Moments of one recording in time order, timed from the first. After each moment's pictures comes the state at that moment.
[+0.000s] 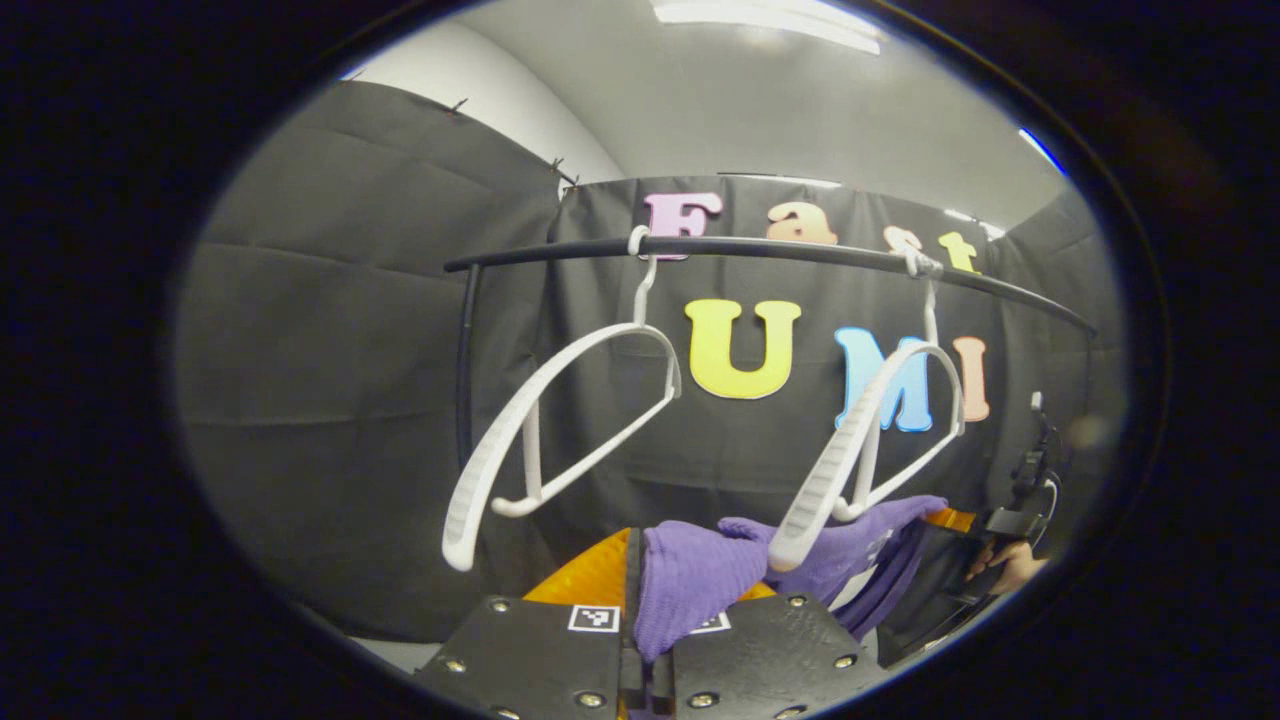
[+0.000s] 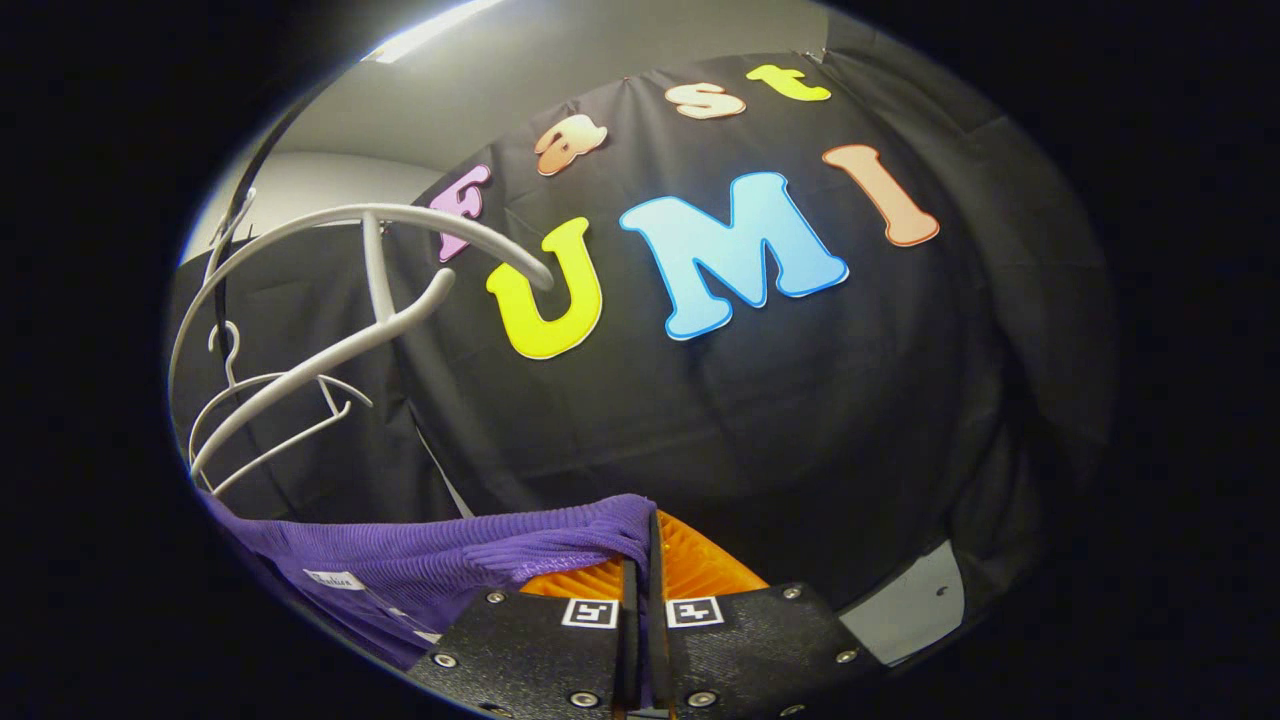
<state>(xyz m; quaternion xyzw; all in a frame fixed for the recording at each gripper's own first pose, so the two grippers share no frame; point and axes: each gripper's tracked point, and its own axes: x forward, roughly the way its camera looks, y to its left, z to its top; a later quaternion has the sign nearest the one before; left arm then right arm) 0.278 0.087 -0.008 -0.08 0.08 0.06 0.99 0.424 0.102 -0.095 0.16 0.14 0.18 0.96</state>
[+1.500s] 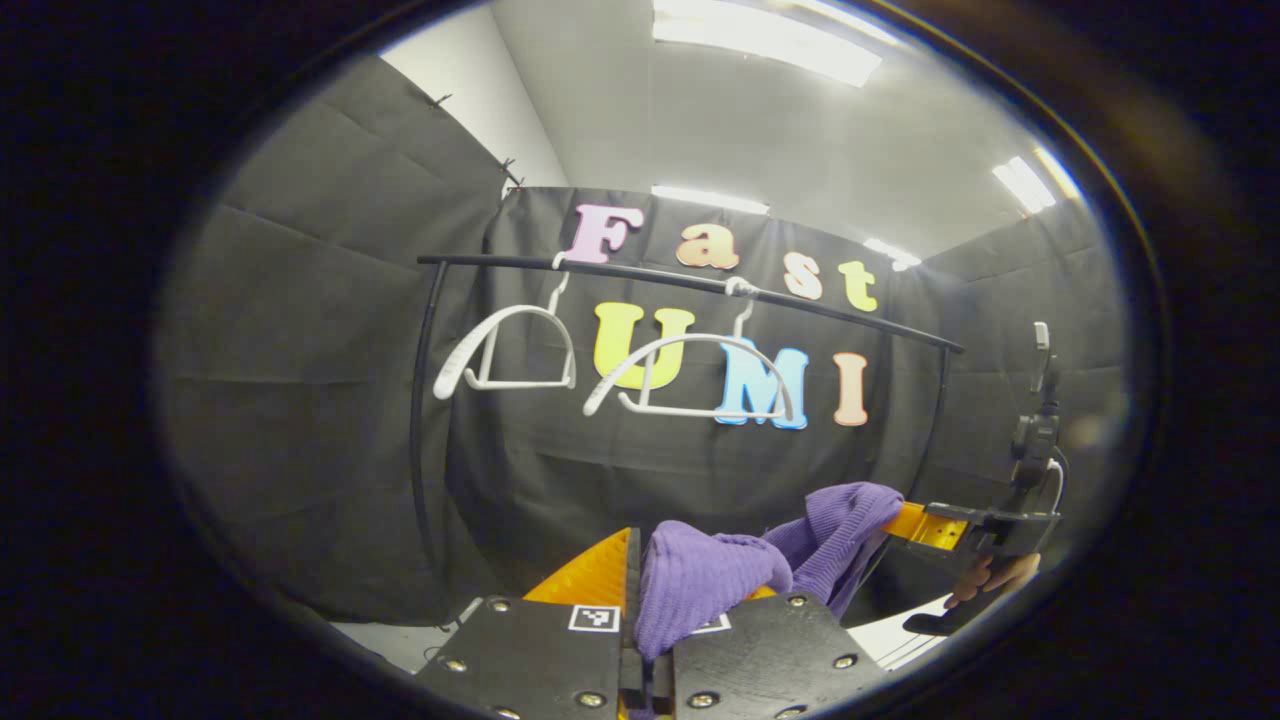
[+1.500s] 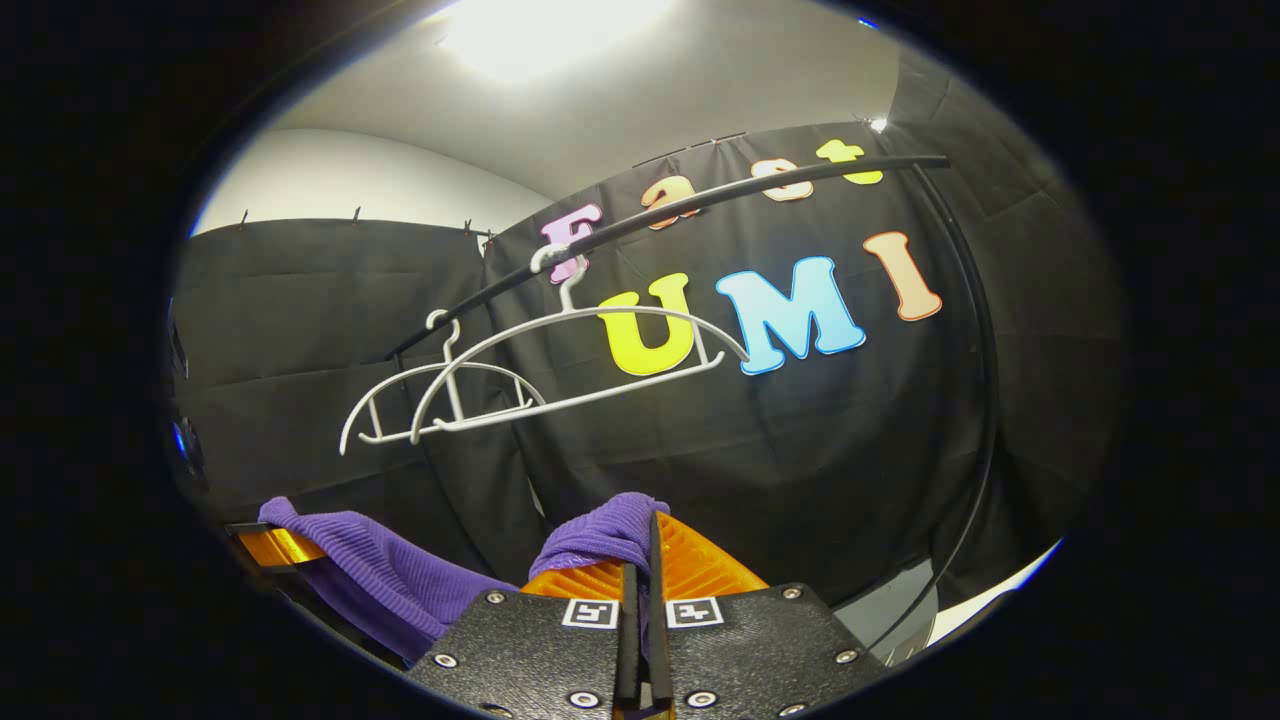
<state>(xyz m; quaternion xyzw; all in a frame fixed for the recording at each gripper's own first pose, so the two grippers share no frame) 0.112 -0.005 0.005 -0.13 0.05 -0.09 0.99 0.143 0.126 -0.009 0.11 0.08 0.23 0.96</state>
